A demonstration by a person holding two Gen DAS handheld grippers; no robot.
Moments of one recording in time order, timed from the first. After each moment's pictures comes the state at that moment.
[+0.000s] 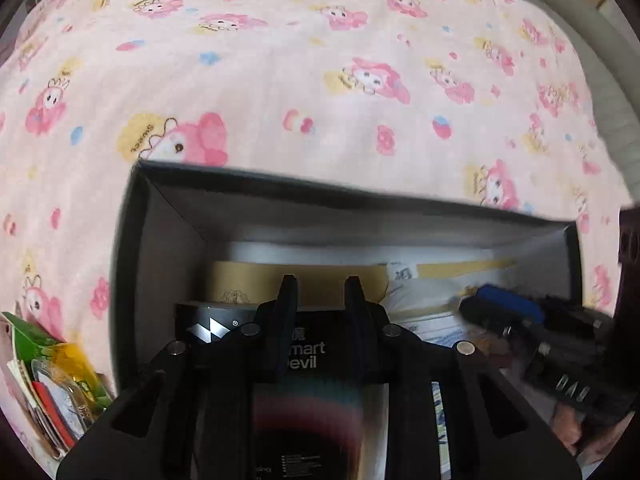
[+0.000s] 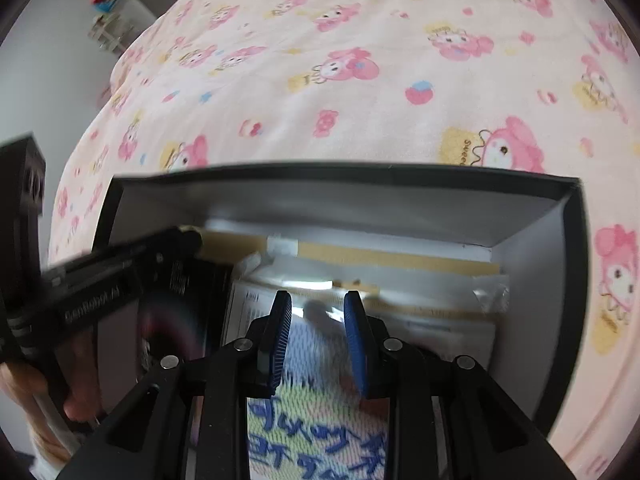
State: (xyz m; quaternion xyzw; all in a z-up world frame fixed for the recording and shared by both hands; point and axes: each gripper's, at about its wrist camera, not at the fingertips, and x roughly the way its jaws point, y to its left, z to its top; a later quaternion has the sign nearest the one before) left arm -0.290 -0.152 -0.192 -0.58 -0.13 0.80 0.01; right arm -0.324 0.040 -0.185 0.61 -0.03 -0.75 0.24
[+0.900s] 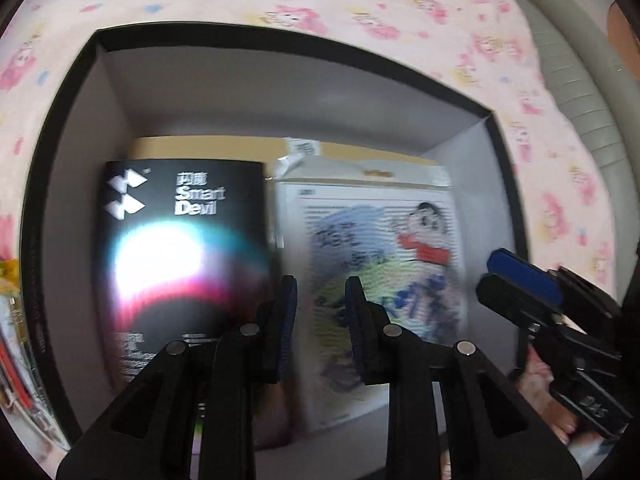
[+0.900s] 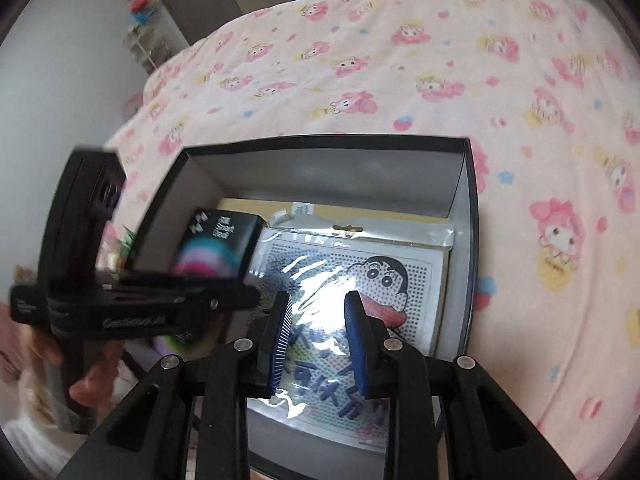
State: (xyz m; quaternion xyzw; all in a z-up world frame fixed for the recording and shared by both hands) left arm -0.227 -0.107 -0.184 -0.61 -0.16 0.77 0.10; right arm -0.225 0.075 -0.127 0.52 0.01 -0.81 0.27
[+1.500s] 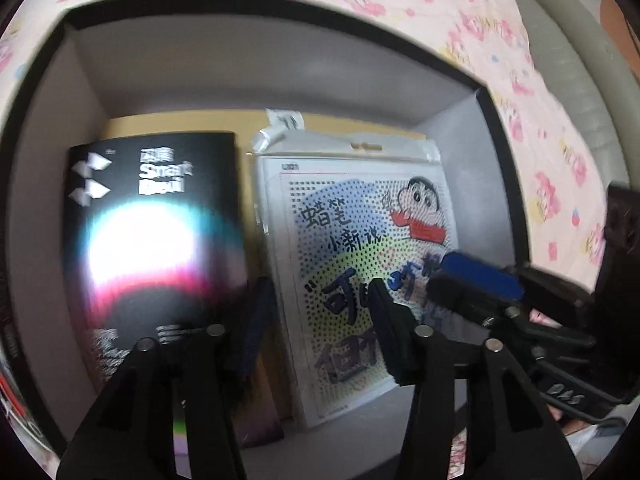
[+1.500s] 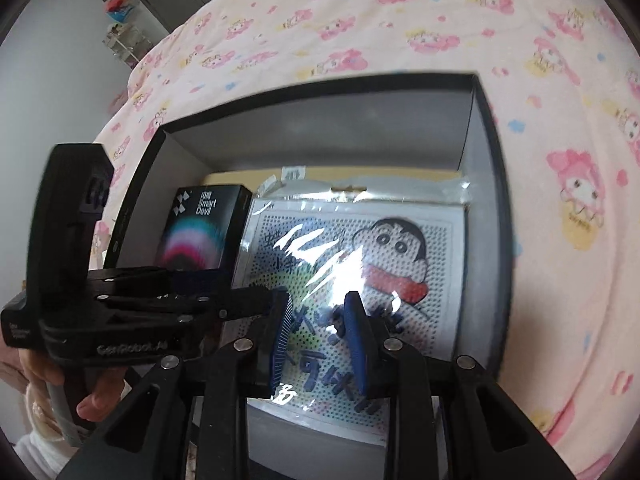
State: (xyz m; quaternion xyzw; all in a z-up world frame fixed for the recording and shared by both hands) left arm -0.228 -0.108 -0.182 -0.62 -0.17 0.76 0.14; right arm -0.231 0.075 -0.161 0.58 -0.03 -0.77 0.27
